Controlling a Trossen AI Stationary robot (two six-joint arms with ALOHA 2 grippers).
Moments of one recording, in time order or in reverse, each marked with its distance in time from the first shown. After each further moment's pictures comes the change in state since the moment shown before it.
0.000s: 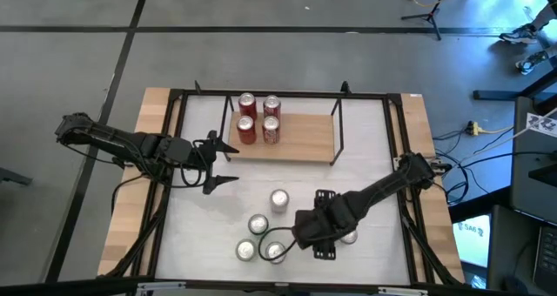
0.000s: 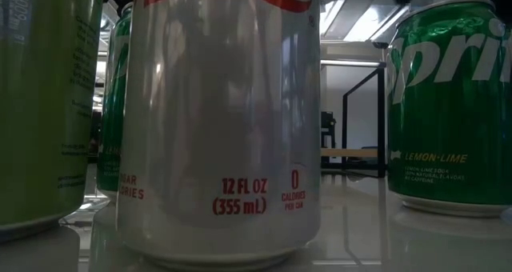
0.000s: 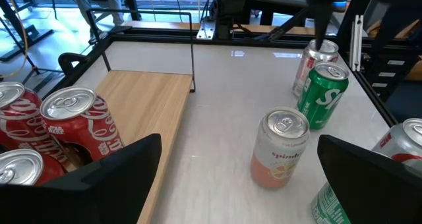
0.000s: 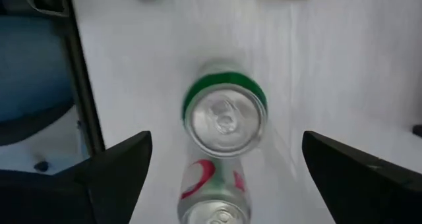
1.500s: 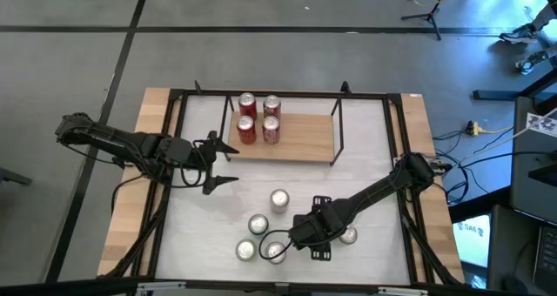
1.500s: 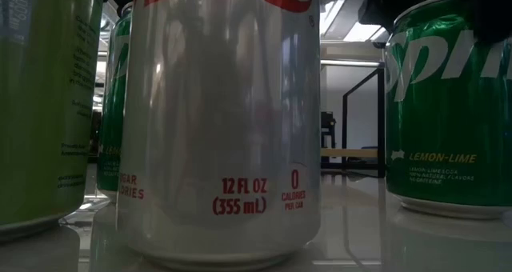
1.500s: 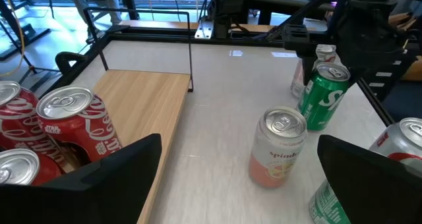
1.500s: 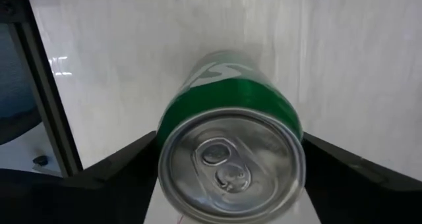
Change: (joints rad) left arm 0.000 0.000 0.000 -0.001 0.008 -0.003; right arm -0.002 -0.001 -0.265 0.231 -0.045 0.000
